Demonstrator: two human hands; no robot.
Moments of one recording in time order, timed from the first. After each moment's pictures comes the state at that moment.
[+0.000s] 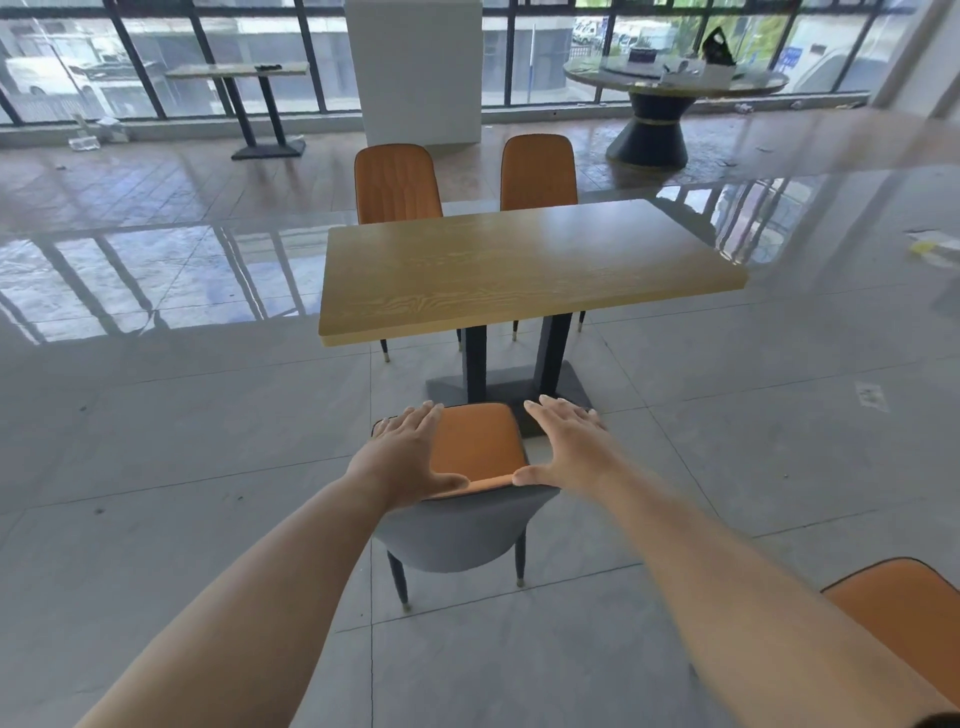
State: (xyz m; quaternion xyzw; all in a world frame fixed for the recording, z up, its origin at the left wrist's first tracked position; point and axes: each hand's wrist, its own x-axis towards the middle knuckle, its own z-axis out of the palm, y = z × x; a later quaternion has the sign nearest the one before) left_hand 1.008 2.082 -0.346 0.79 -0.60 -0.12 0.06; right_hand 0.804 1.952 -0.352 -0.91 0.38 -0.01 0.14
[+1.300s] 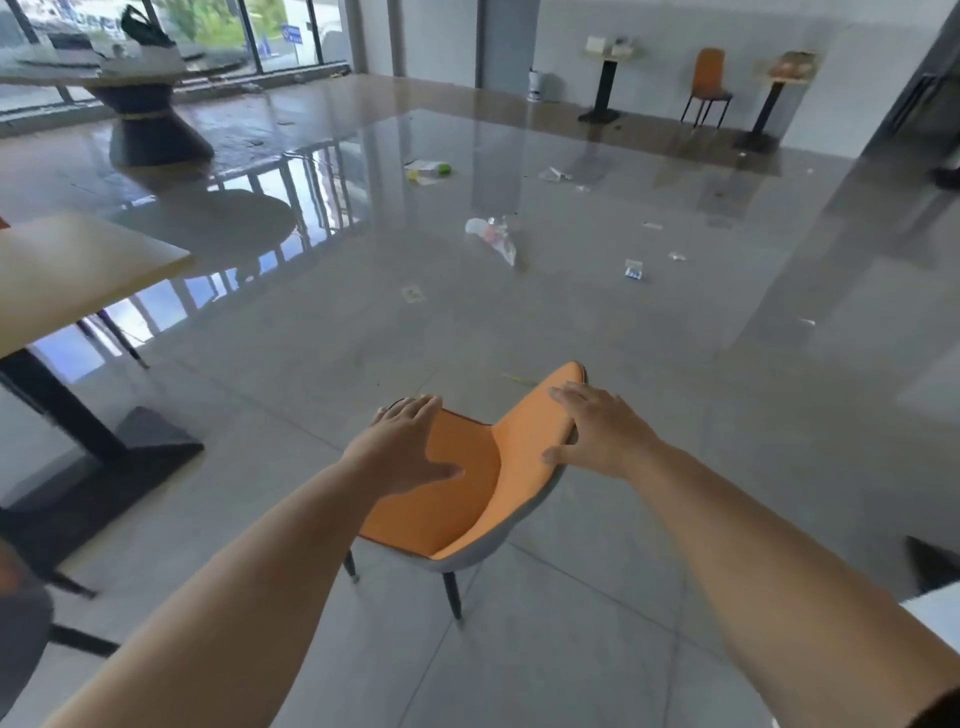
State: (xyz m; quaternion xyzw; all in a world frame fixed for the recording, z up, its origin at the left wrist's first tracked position) left_hand 0.262 2.027 -0.333 0.44 -0.89 -0.14 0.00; right_hand -0.001 2.112 -0.314 -0.67 0.73 -0.03 0.11
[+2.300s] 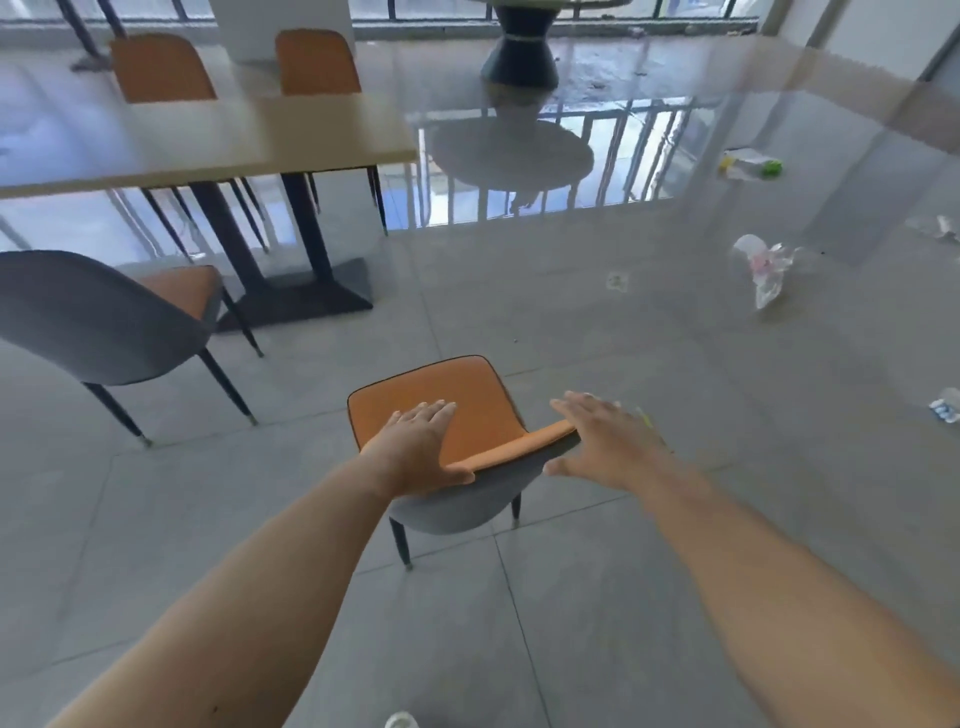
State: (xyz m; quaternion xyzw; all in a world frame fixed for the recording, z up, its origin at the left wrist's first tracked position) left_hand 0.009 2.049 -0.391 0.73 -0.66 -0.19 -0.01; right_hand -0.232 1.945 -0.369 -0.88 0.44 0.06 0.14
